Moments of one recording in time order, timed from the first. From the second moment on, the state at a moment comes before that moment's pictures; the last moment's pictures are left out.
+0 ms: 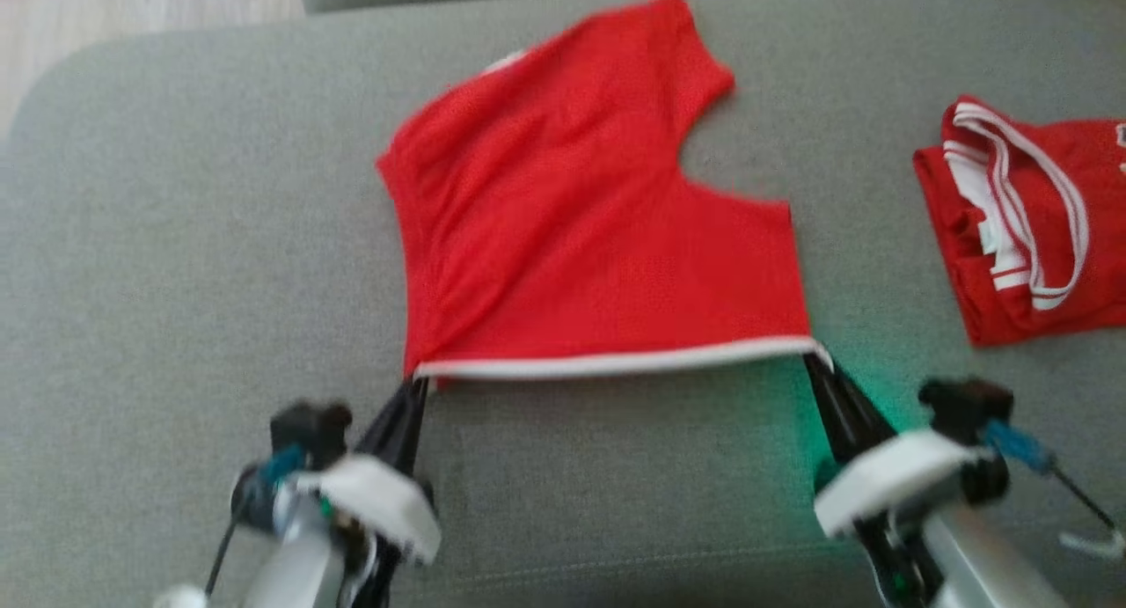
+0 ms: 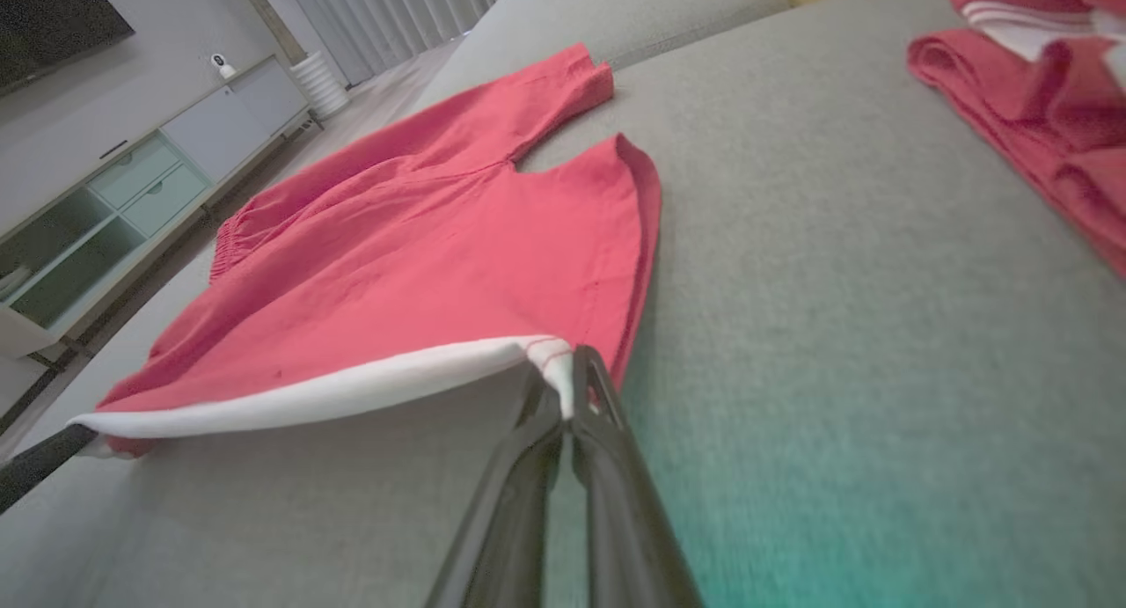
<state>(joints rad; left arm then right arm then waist) -0.22 0.05 -0.30 0.59 -0.28 -0.12 -0.25 -0.24 -0.21 0.41 0.55 0.61 0.13 -0.21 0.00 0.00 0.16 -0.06</state>
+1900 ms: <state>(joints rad) -0.74 0.09 -0.46 0.58 -0.45 -0.12 0.05 -0.98 -0.32 0.45 0.75 0.54 0.13 0.08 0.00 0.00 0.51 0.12</state>
